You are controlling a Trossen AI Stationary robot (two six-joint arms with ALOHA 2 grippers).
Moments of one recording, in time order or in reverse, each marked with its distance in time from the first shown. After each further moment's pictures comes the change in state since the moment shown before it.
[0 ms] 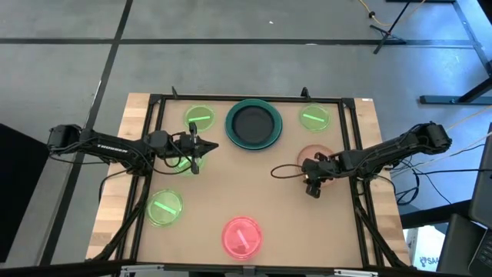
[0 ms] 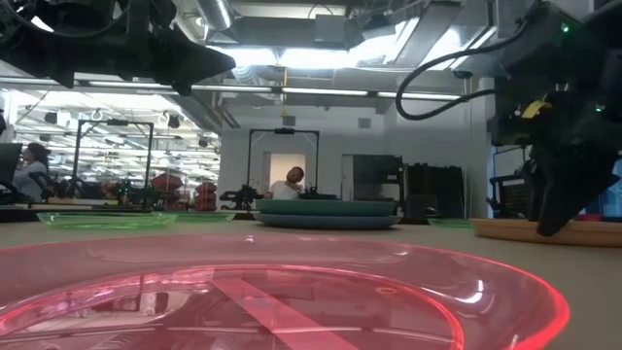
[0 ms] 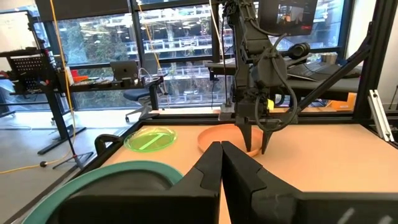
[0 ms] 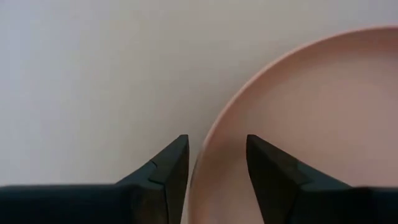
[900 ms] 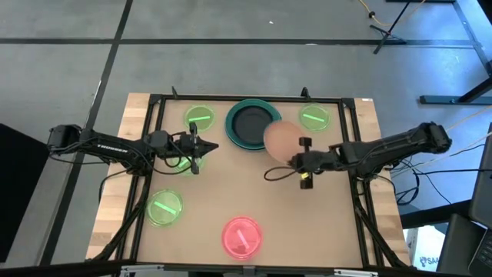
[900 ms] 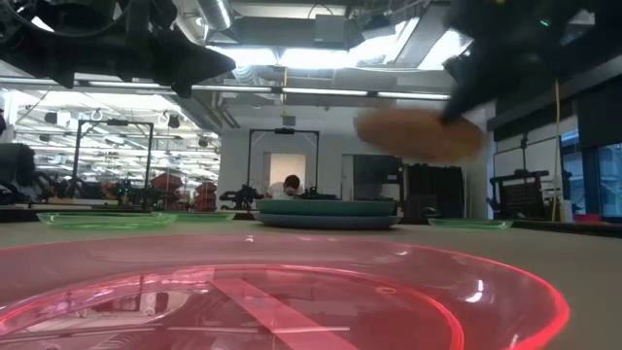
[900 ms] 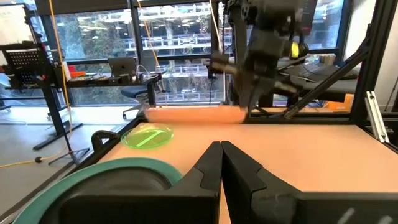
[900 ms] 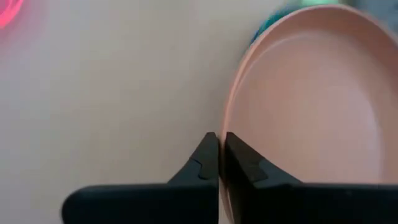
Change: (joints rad) left arm 0.004 0.000 0.000 -0.007 0.008 -0.024; right arm -0.024 0.000 0.359 -0.034 0.229 -0.623
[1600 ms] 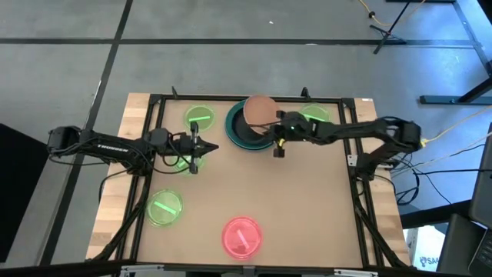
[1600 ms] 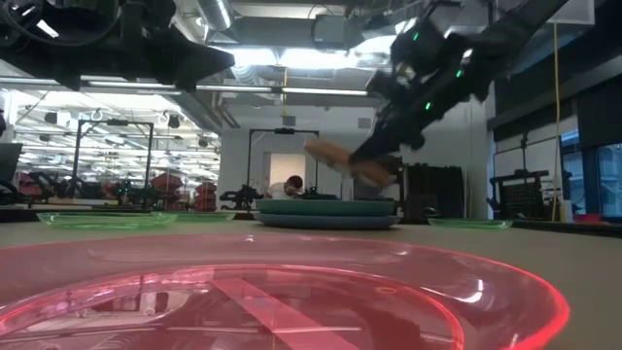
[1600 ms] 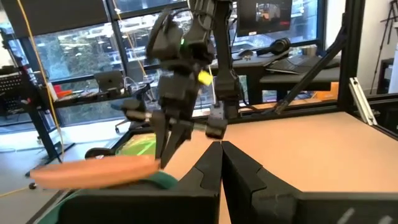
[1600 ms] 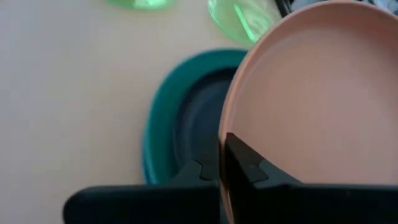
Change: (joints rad) left arm 0.053 0.000 0.000 0.010 0.129 0.102; right arm -0.477 0.391 -0.007 0.632 -0.363 -0.297
